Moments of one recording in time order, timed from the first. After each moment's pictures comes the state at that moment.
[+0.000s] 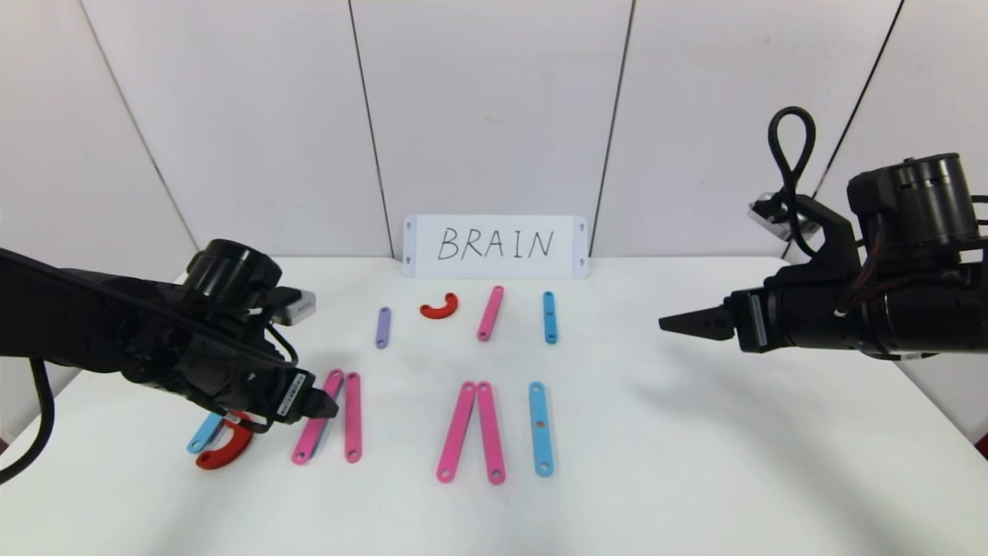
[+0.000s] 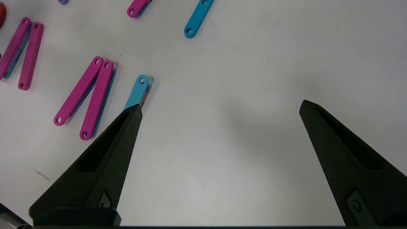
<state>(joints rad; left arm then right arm) -0.20 1.76 -0.98 0.23 -0.01 0.09 0.25 1.60 -0.99 0.03 0.26 0.05</state>
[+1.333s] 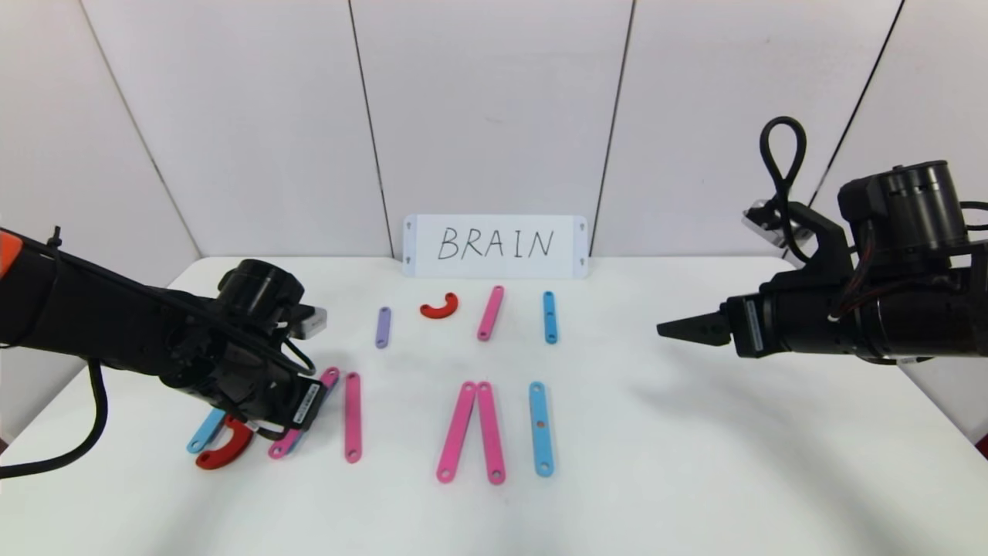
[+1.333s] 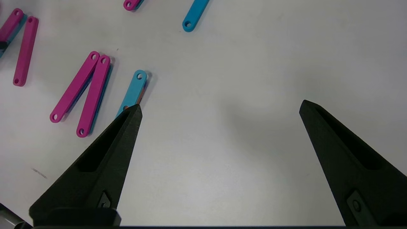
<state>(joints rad) -0.20 1.86 -0.99 0.20 0.01 0.05 0.25 1.61 -0.98 0.03 0.27 0.05</state>
